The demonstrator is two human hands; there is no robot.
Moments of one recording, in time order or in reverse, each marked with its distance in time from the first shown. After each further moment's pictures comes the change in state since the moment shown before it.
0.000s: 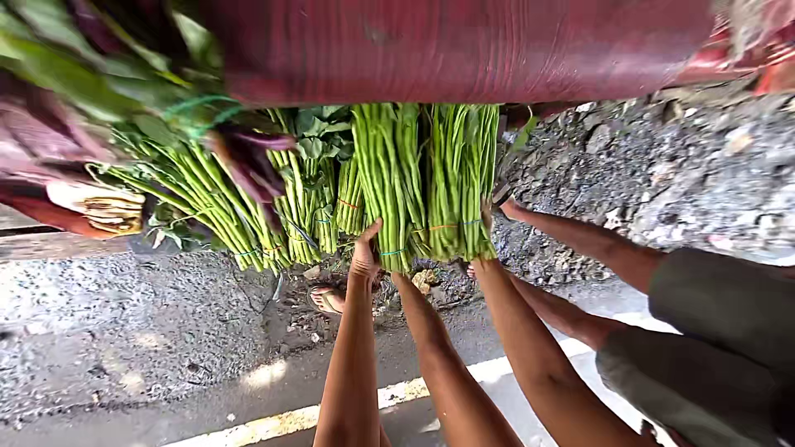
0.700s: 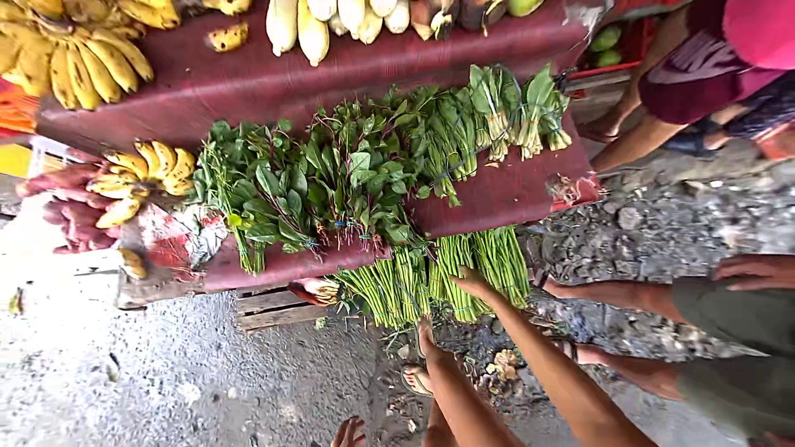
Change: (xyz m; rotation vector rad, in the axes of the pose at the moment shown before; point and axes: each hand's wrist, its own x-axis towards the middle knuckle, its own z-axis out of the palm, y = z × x) left_hand -0.386 0.208 -0.193 0.656 0.493 -0.234; right_hand -0.159 -0.036 0.163 -1.181 -0.276 -0.237
